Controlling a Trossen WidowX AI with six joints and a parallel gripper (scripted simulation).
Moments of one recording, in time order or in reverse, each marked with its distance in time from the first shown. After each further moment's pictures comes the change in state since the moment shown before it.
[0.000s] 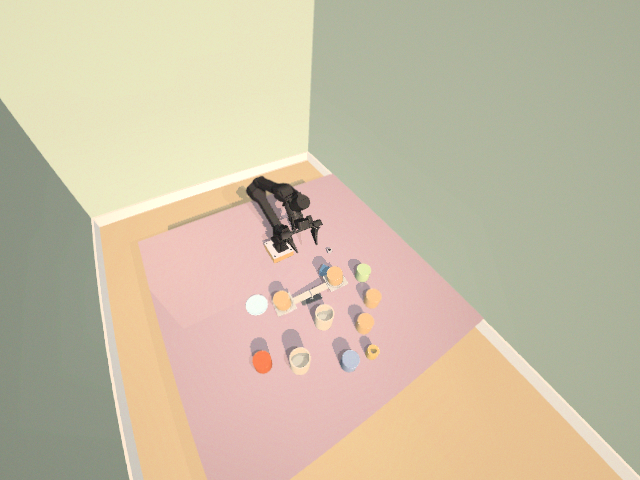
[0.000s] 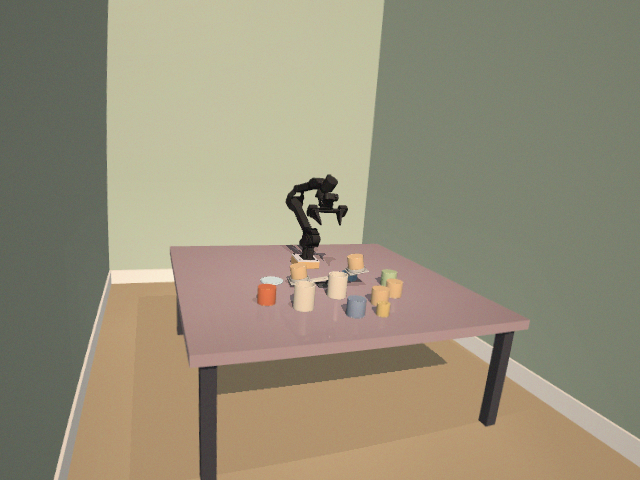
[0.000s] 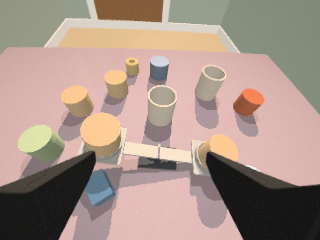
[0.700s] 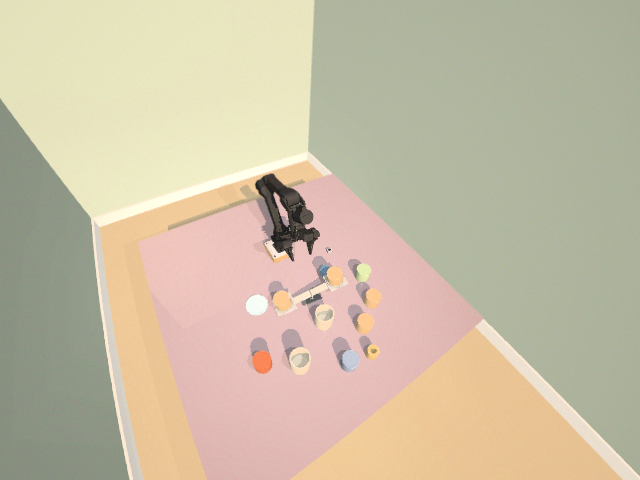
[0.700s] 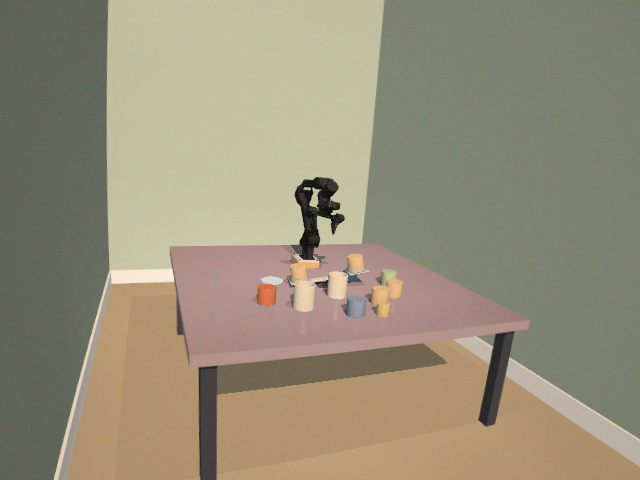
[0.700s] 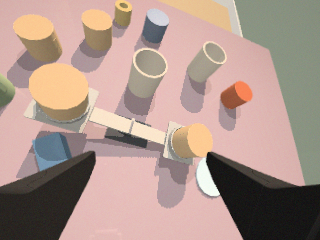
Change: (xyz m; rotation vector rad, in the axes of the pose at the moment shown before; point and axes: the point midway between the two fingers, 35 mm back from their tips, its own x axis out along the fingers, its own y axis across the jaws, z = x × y) arm 0.030 -0.026 -0.009 -0.257 0.243 -0.092
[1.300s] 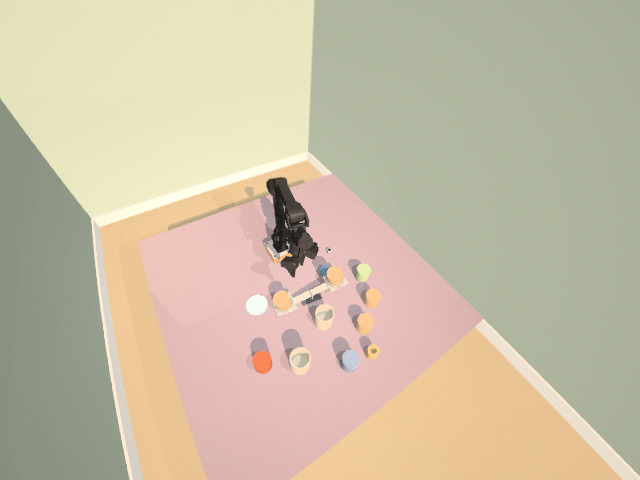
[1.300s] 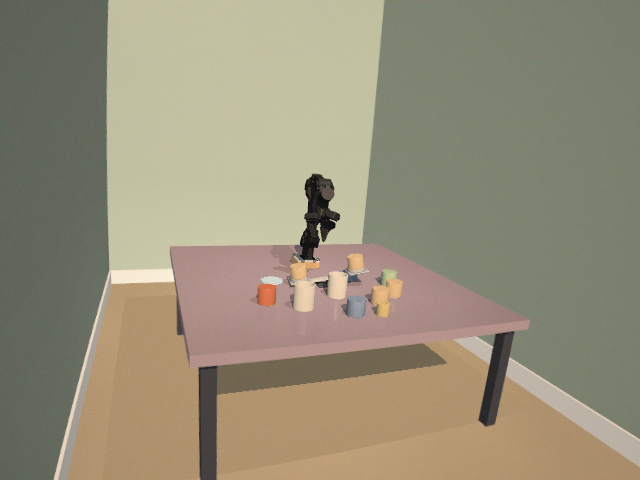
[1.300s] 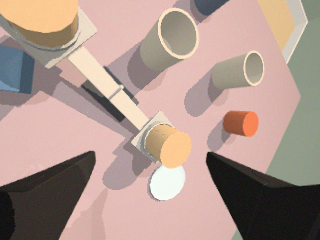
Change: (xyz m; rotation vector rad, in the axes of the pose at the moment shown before) arm 0.047 -0.037 0.014 -0.542 0.249 0.092
